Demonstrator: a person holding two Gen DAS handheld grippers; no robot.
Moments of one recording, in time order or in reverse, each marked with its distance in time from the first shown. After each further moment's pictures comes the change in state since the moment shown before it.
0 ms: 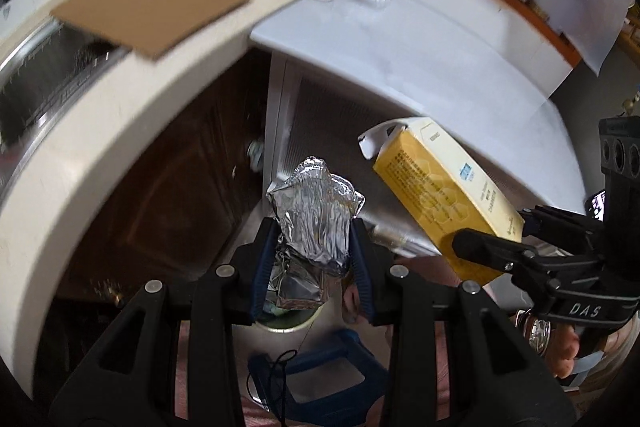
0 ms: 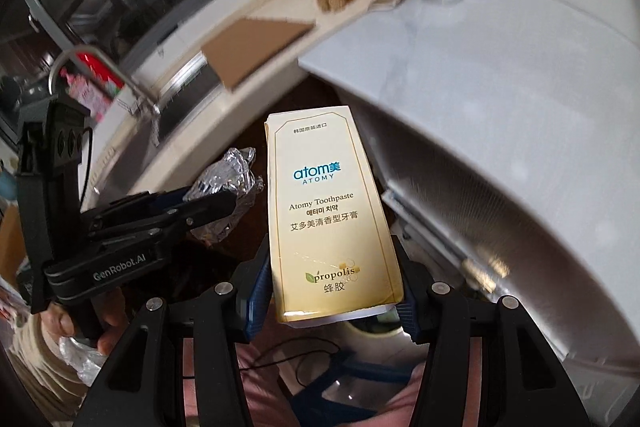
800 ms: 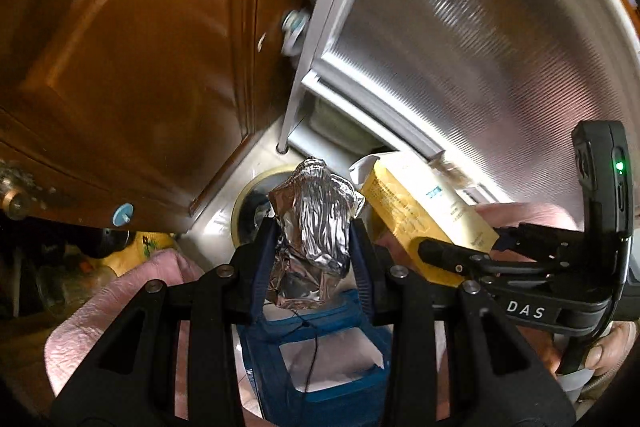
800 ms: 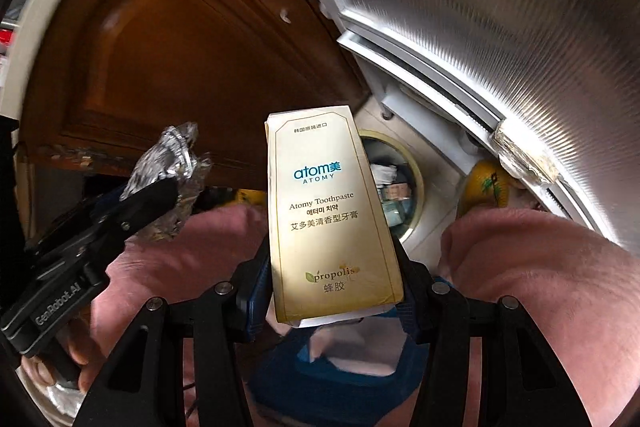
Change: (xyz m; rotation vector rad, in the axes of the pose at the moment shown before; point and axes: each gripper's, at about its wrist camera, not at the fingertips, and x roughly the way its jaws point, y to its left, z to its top) left arm 0.169 0.055 -0.114 -0.149 0.223 0.048; right arm 0.244 -0.063 -0.103 0.138 0.384 -0.094
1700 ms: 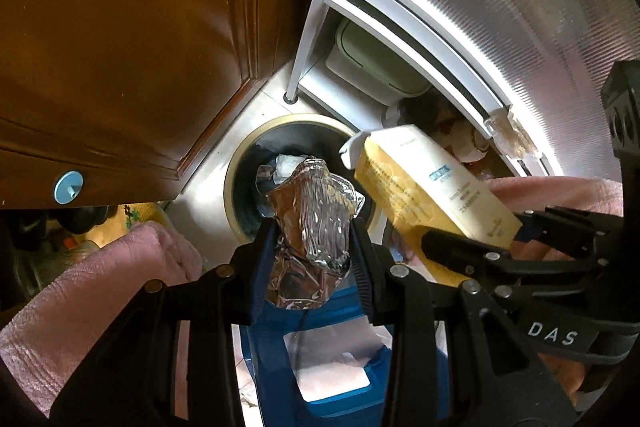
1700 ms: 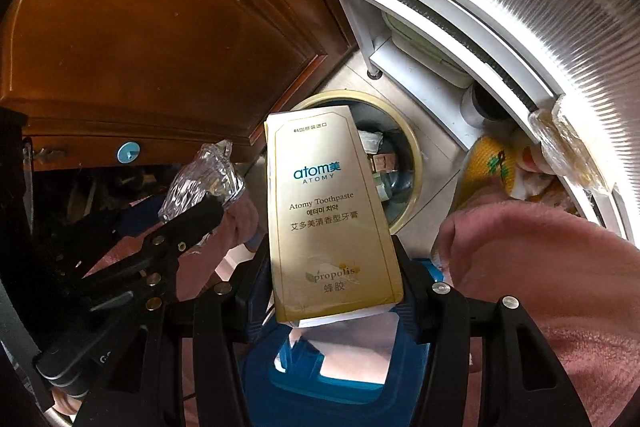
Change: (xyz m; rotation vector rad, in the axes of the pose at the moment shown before) left arm 0.112 0.020 -0.010 -0.026 0.153 0.016; right arm 0.103 -0.011 0.030 0.010 0.158 -0.057
